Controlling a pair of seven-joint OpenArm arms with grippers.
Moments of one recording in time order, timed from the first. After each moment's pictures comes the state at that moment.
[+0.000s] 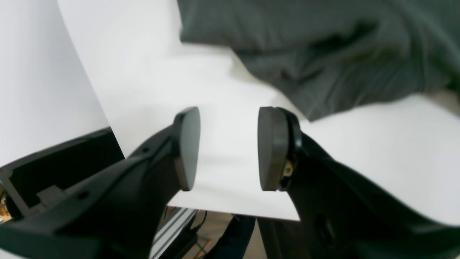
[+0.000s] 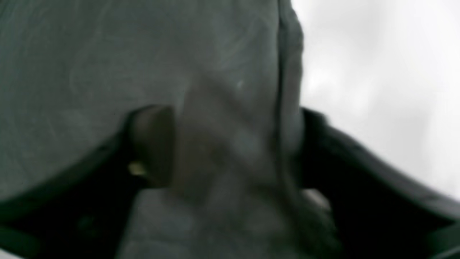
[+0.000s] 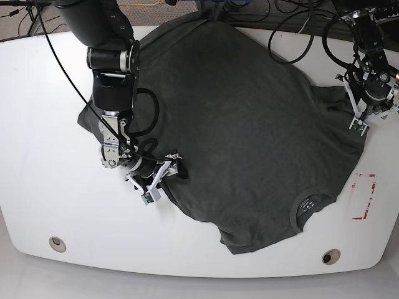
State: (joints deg) left arm 10.2 -16.0 -26.4 110.3 4.0 -42.1 69.5; right arm 28.6 2.4 9.0 42.2 0.4 39.0 -24.0
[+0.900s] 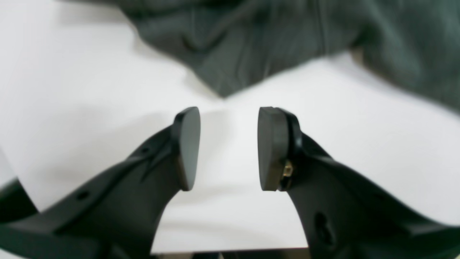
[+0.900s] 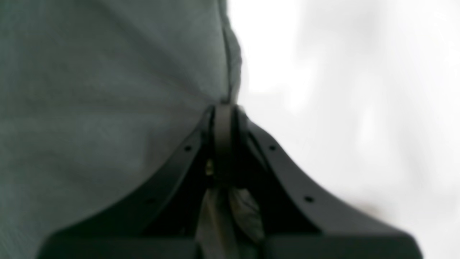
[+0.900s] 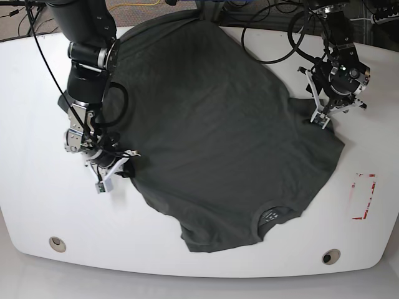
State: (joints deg) left arm 10.9 -5.7 -18.3 109.8 4.4 -42.1 69.4; right arm 24.8 11.5 20.6 42.3 1.8 38.7 -23.7
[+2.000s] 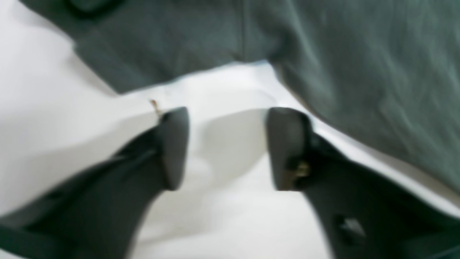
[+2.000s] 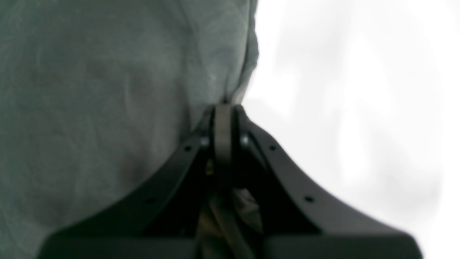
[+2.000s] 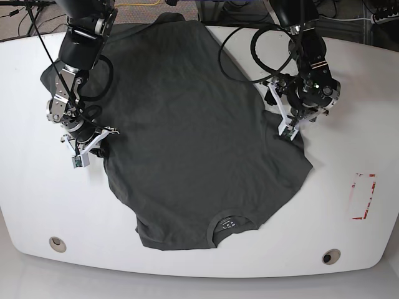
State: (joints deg) left arm 2.6 6.9 -20.6 98.7 4.1 -42.2 69.4; right arm 11.4 12.6 24.8 58.2 2.7 38.6 -23.7
